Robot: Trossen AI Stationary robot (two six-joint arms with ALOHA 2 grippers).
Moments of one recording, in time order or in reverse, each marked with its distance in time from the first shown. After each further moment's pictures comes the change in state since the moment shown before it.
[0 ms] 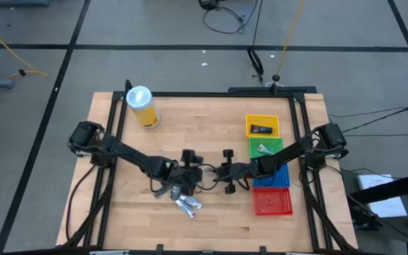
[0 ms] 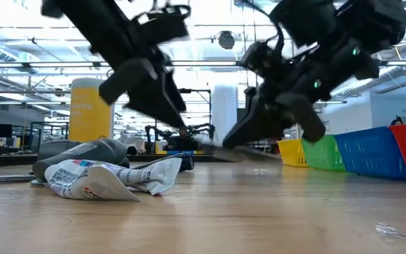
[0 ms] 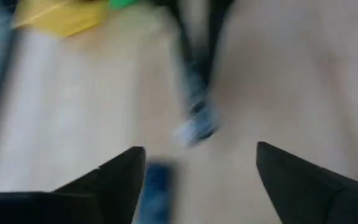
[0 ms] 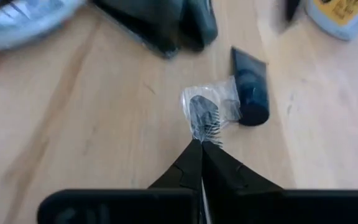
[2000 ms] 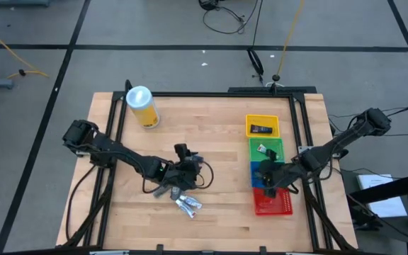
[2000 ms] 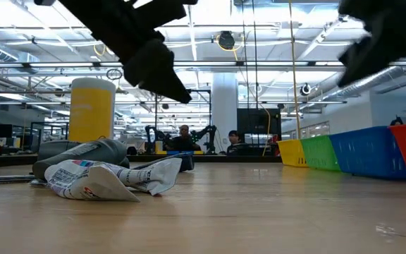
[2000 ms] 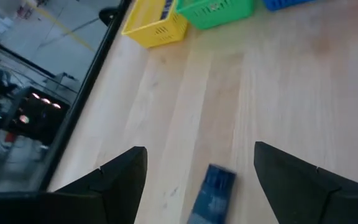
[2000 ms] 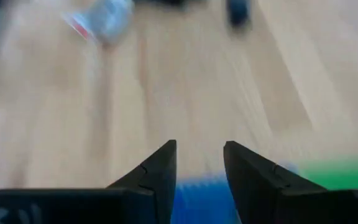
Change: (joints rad) left arm -0.013 -0.042 0.000 0.024 -0.213 -0.111; right arm 0.278 -0.719 -0.116 -0.788 0.074 0.623
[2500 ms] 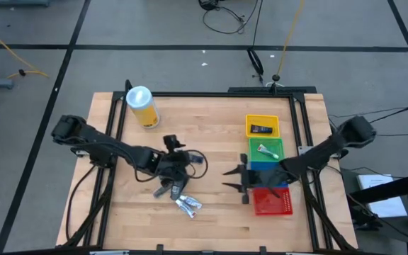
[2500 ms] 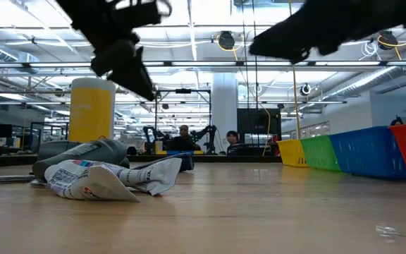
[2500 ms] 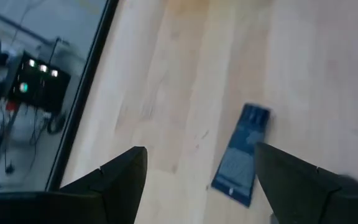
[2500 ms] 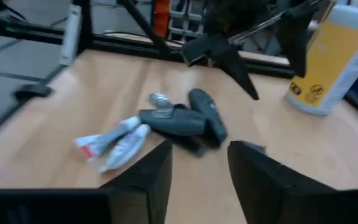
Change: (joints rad) left arm 0.044 -0.158 -0.014 -0.362 0.048 -0.092; right arm -0.092 0.419 -0.024 0.972 0.052 -0.512
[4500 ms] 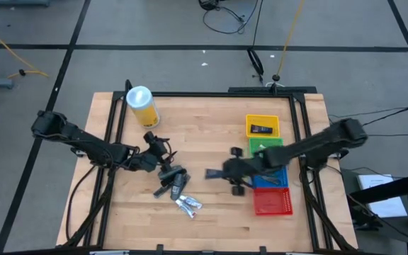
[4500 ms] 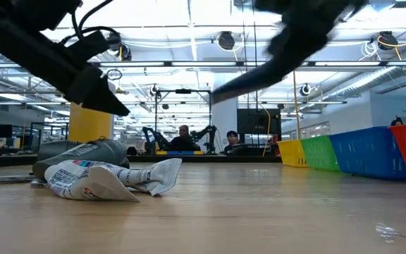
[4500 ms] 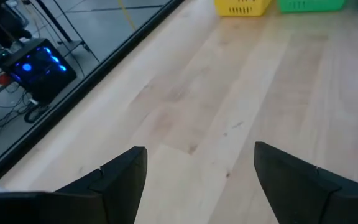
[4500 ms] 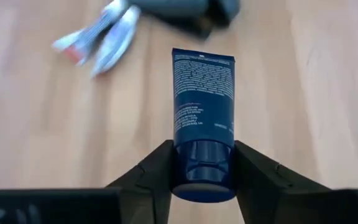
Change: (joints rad) left arm 0.006 -0.315 -0.590 0.645 -0.096 -0.114; right arm -0.132 0.033 0.462 -1.081 -0.289 0.281
